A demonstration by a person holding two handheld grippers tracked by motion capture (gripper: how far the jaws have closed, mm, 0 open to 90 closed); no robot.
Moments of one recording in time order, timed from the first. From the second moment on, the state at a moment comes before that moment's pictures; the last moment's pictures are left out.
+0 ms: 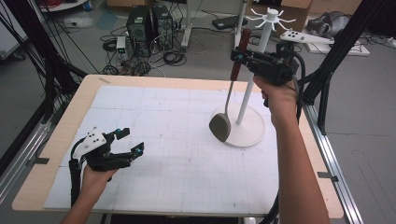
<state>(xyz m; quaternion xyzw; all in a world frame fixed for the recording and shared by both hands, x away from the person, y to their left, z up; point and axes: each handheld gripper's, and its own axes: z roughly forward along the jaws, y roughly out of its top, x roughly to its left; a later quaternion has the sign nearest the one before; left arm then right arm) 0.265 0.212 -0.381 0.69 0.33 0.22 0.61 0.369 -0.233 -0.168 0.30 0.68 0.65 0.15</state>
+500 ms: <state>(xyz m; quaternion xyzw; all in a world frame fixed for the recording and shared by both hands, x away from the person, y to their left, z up) 0.266 0.213 -0.381 0.68 0.33 0.22 0.61 0.391 -0.245 -0.157 0.31 0.68 0.65 0.15</state>
